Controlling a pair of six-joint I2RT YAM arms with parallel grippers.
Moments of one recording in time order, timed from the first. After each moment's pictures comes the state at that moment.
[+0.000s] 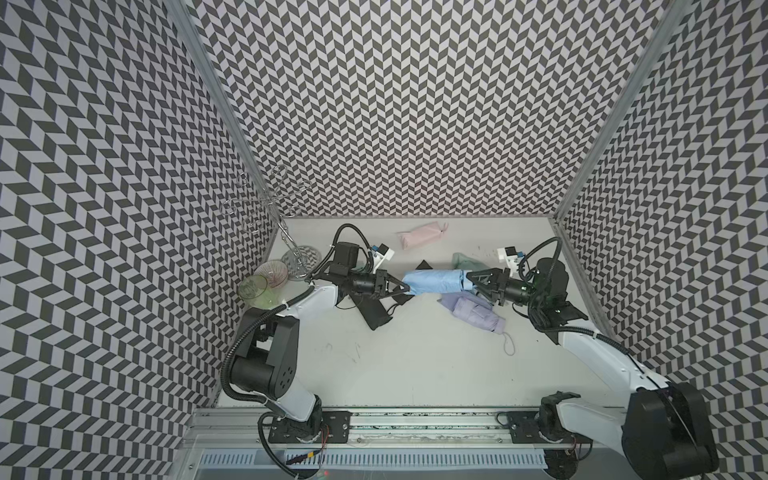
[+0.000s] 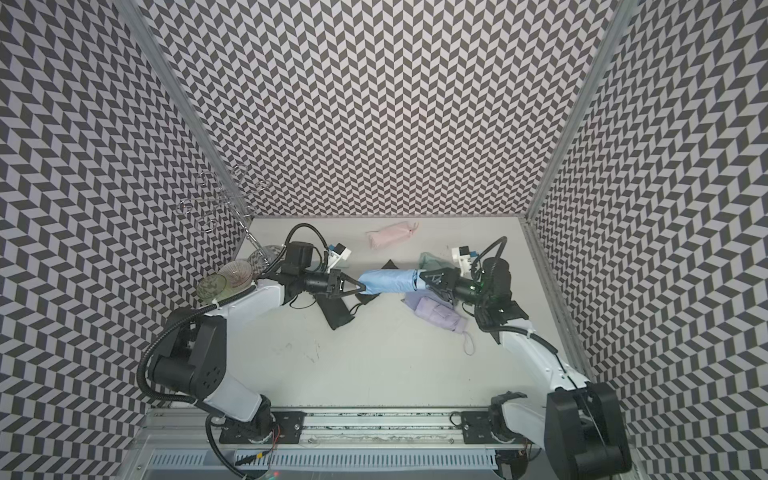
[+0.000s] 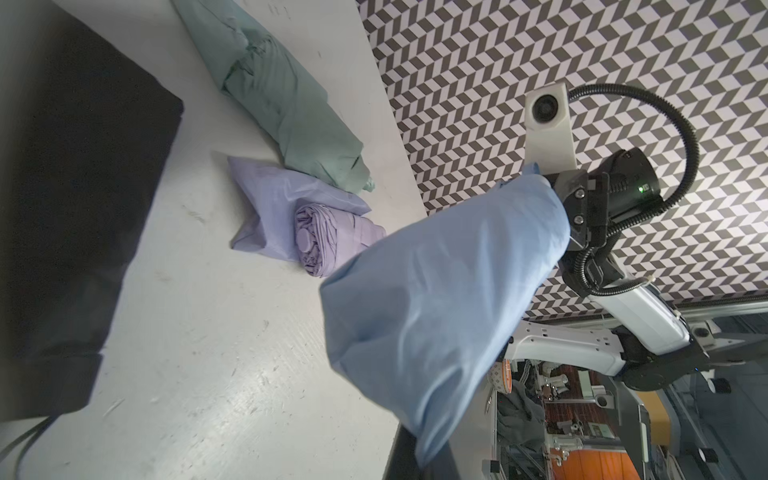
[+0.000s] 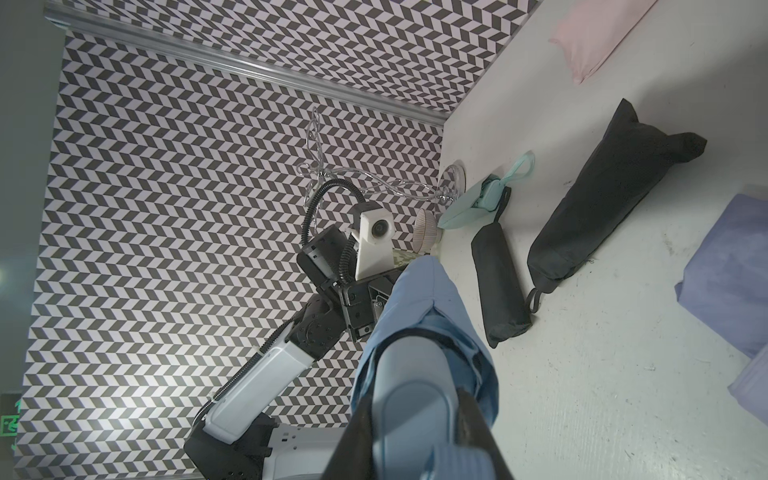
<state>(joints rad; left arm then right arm) -0.26 1.59 0.97 -0.13 1.19 -0.45 0.16 1.15 0.64 0.25 -0.92 1.12</state>
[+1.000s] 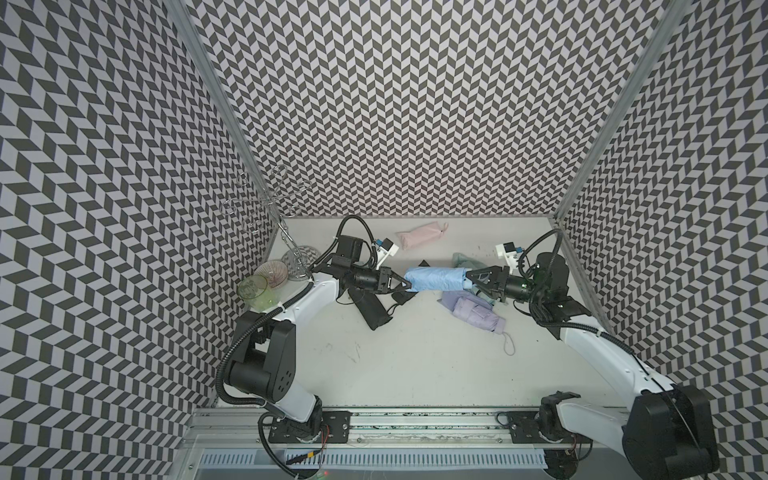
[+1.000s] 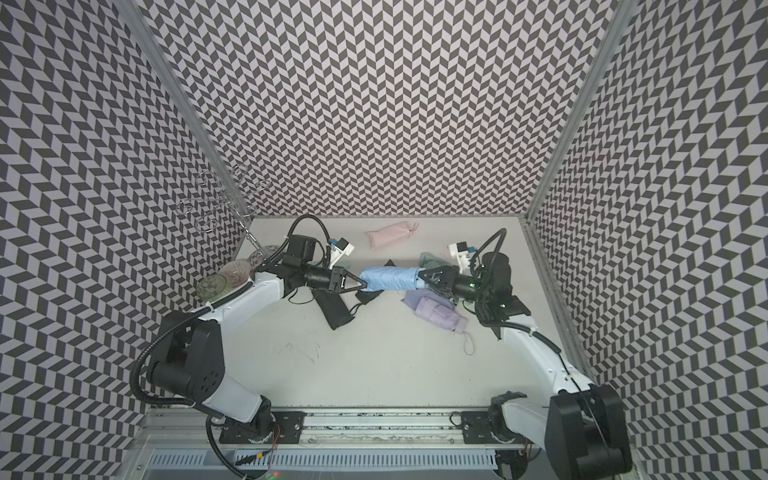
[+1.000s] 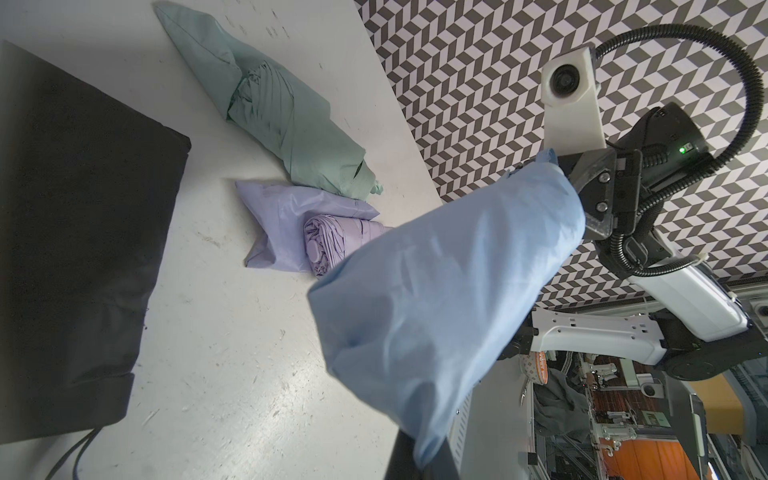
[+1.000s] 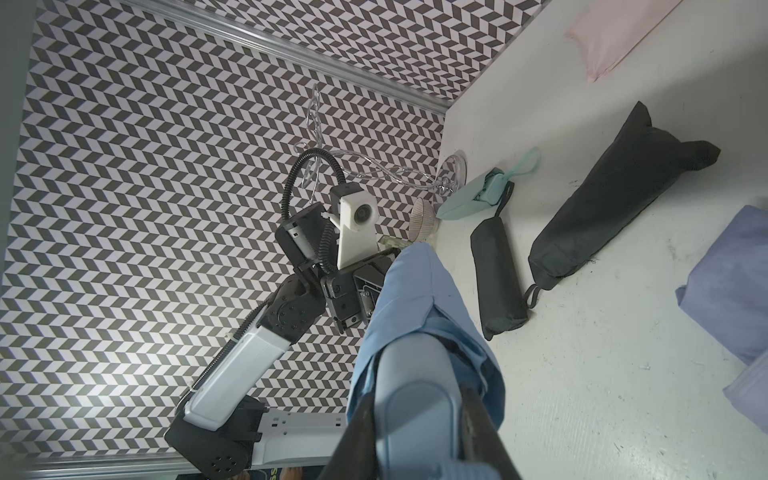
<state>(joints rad) -0.32 1.58 1.08 -0.32 1.12 -0.27 0.19 1.16 0.71 0.12 -0.94 0.98</state>
